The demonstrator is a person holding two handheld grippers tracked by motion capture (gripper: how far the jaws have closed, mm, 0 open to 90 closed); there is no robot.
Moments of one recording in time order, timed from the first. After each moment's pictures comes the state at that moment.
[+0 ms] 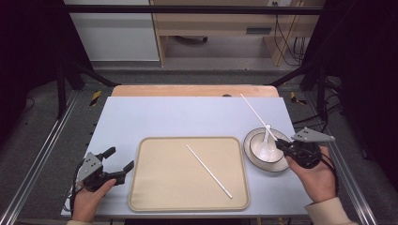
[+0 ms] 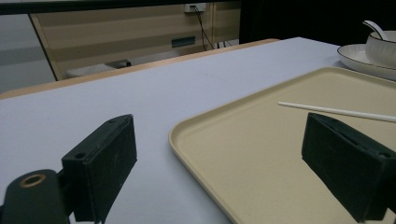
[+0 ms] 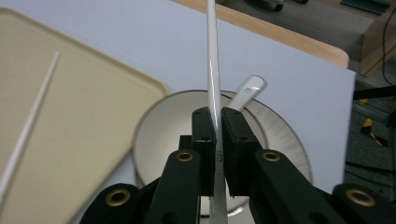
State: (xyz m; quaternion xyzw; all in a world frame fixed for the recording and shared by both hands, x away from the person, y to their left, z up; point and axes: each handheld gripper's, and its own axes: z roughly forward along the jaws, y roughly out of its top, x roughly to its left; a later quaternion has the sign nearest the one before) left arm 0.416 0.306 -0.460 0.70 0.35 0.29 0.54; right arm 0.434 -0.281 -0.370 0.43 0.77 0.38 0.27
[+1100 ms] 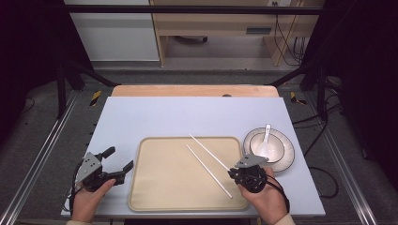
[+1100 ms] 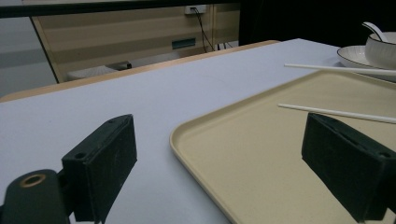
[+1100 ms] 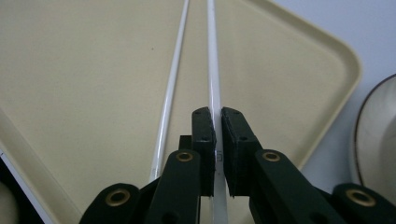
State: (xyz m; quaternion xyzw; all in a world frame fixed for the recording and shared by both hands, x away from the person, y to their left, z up) left arm 0.415 0.307 -0.458 0.70 0.35 0.30 0.54; right arm 0.406 -0.162 -0.431 0.37 0.85 0.34 0.16
